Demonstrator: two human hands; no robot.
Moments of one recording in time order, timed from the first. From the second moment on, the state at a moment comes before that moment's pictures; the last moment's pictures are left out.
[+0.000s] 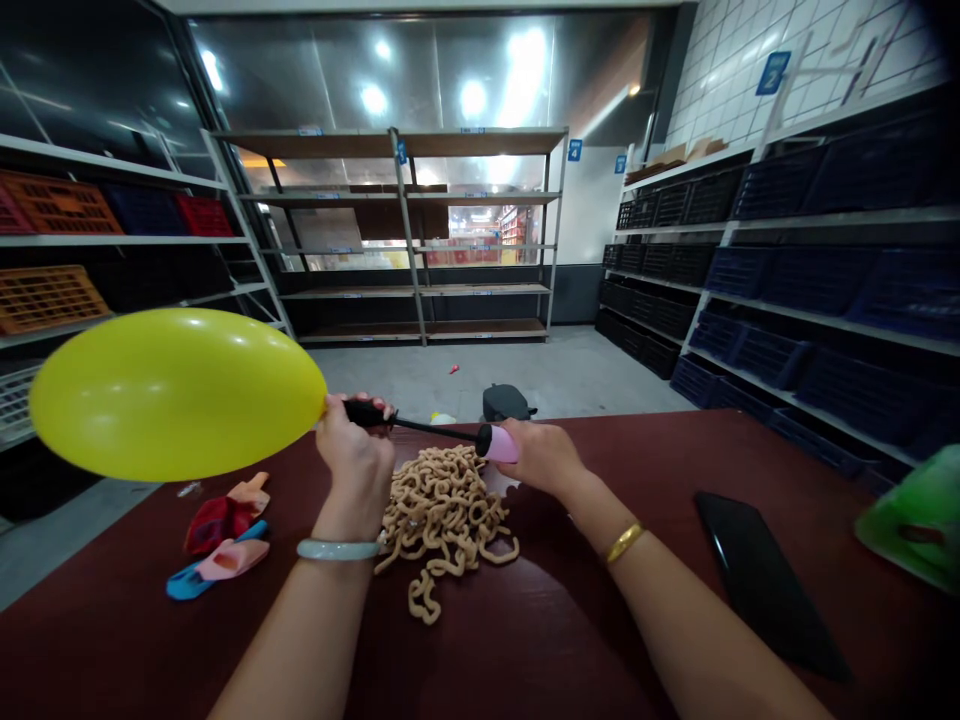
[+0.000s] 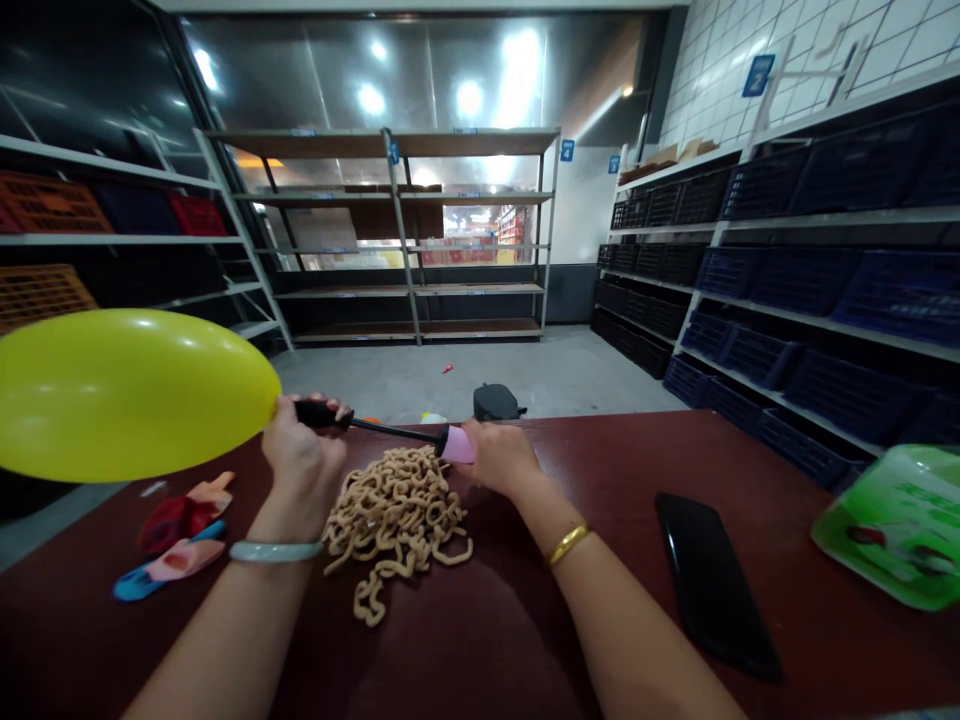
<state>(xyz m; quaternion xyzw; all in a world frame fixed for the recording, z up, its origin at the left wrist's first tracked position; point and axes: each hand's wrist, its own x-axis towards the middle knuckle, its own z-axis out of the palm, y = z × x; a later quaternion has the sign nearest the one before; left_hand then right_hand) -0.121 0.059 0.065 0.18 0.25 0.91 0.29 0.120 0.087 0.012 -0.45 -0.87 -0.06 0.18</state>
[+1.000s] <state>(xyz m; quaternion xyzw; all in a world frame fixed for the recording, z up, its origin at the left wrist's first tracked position) -0.033 0.056 0.029 0.21 0.23 0.85 0.42 0.101 0.060 0.030 -0.48 -0.86 -0.03 0.17</state>
